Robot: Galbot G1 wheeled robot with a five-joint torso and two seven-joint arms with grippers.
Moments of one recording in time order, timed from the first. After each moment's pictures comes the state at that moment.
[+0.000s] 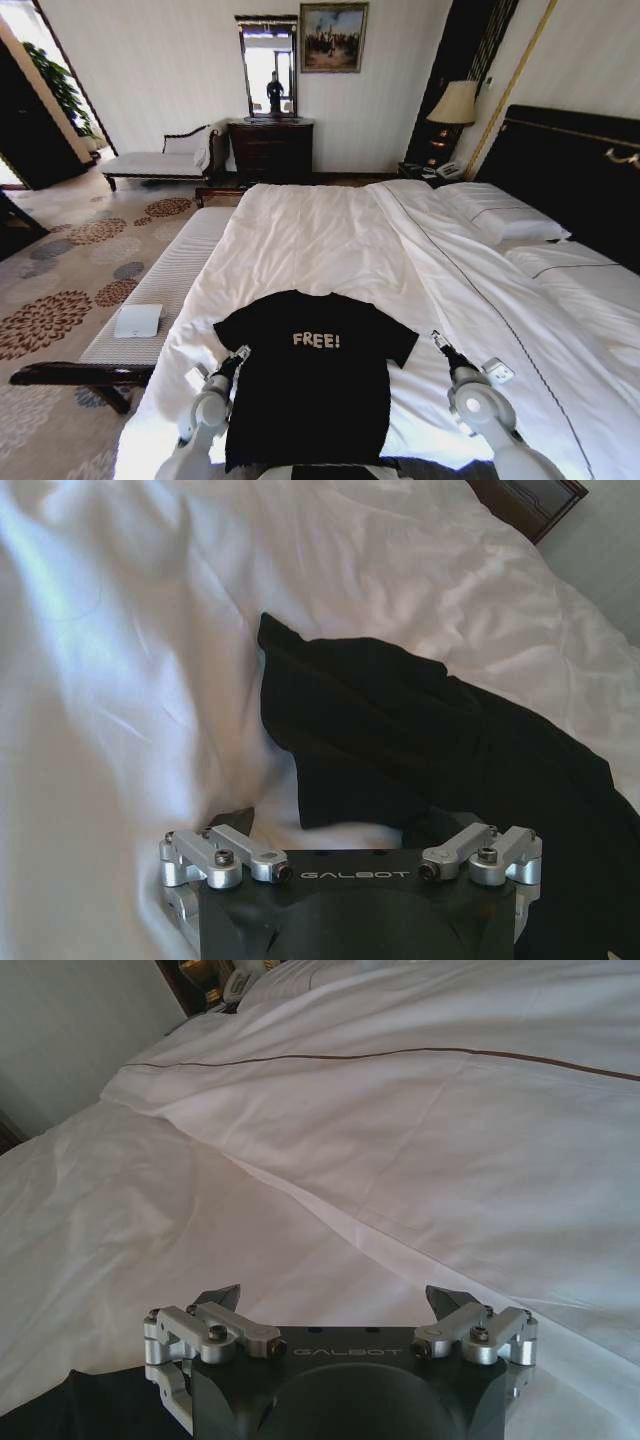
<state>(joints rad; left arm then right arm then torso) 1.40 -1.41 -0.55 -1.81 -0.92 0.37 -0.36 -1.53 1.02 0.63 1.94 1.20 -0.06 0.67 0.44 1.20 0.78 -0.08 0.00</state>
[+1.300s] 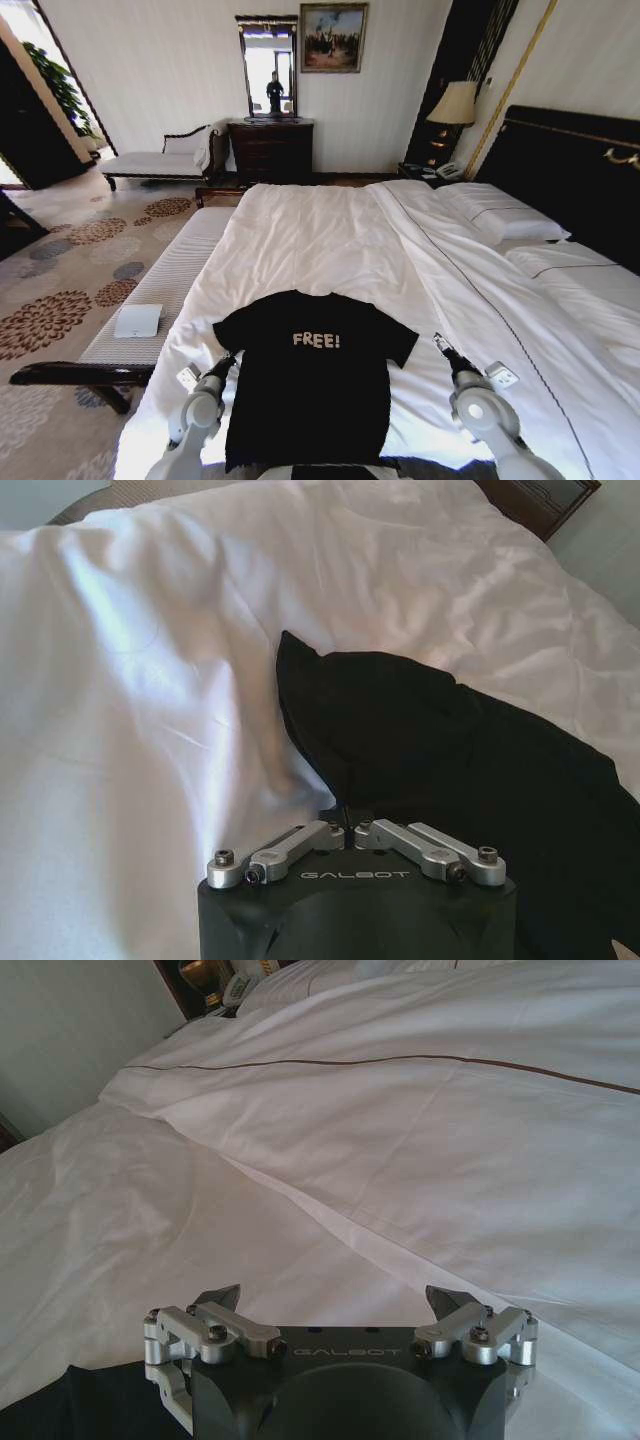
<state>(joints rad) 1.47 -1.39 -0.59 -1.91 -0.92 0.41 -0.39 -1.56 1.04 0.64 1.97 1.18 -0.06 0.68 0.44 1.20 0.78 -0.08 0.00</state>
